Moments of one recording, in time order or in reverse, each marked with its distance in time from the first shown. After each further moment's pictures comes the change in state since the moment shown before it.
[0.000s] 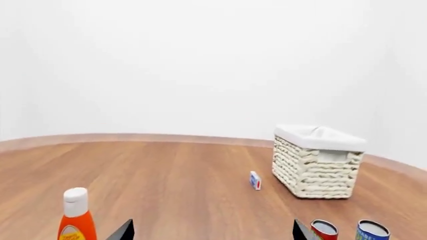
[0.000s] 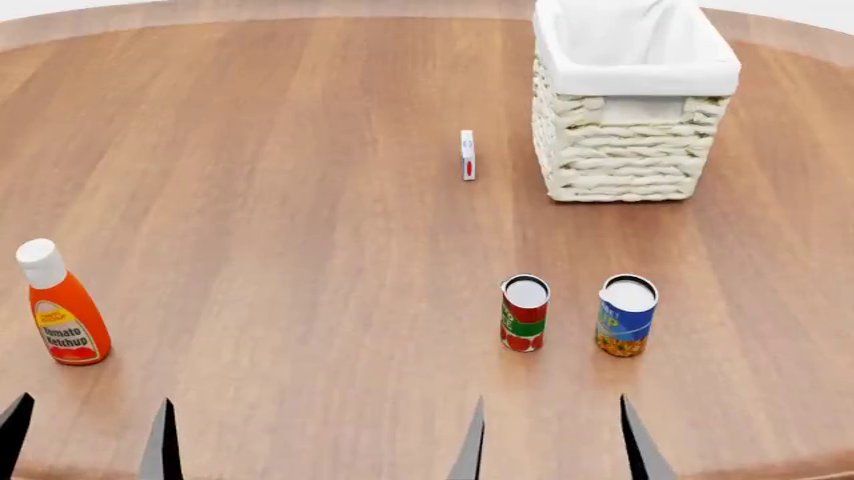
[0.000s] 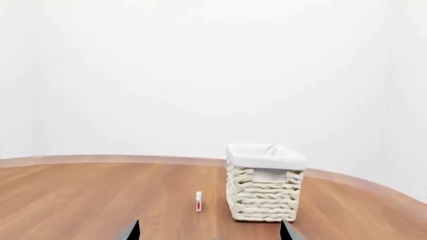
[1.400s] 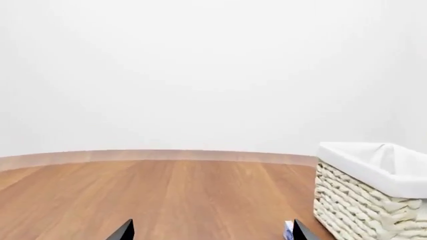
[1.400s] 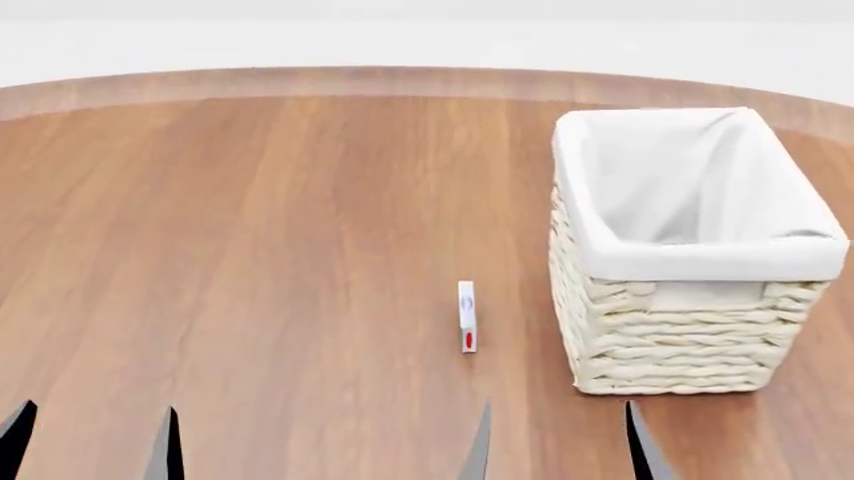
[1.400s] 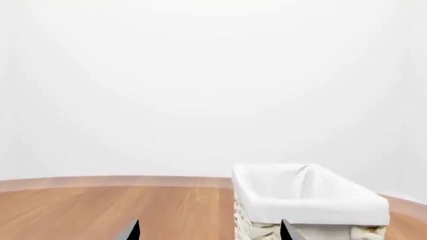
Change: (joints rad) left arm 0.006 -0.057 0.053 -0.022 -0.014 0.041 -0.064; right arm 0.005 0.067 -0.040 0.056 0.074 -0.084 0.071
